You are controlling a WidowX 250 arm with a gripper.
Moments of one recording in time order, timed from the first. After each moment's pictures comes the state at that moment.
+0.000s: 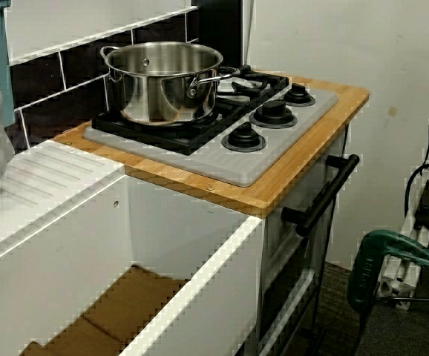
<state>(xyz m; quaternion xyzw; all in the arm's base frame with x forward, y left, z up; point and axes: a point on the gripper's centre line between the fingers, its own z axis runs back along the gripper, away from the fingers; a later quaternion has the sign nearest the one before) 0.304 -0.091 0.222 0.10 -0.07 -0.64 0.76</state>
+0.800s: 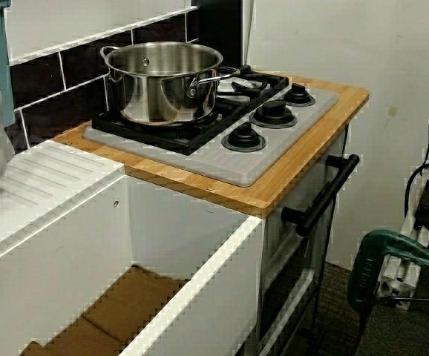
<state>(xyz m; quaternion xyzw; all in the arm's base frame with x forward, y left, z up) 0.296 -0.081 0.251 0.12 -0.09 -0.63 0.77</state>
